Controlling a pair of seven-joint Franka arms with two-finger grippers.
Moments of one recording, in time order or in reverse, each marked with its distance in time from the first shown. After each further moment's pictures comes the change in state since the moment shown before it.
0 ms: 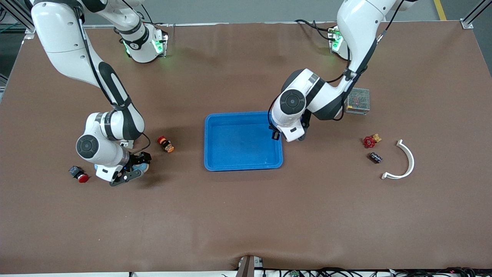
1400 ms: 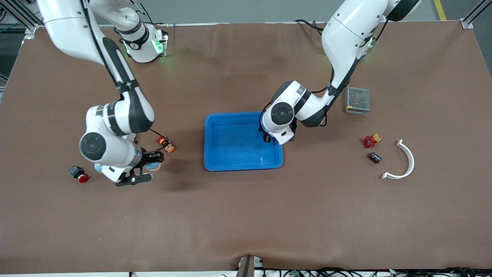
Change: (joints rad) left arm -0.045 0.143 0.007 0.023 -0.043 0.094 -0.106; right arm 0.161 -0.101 0.016 0.218 0.033 -0.381 0.452
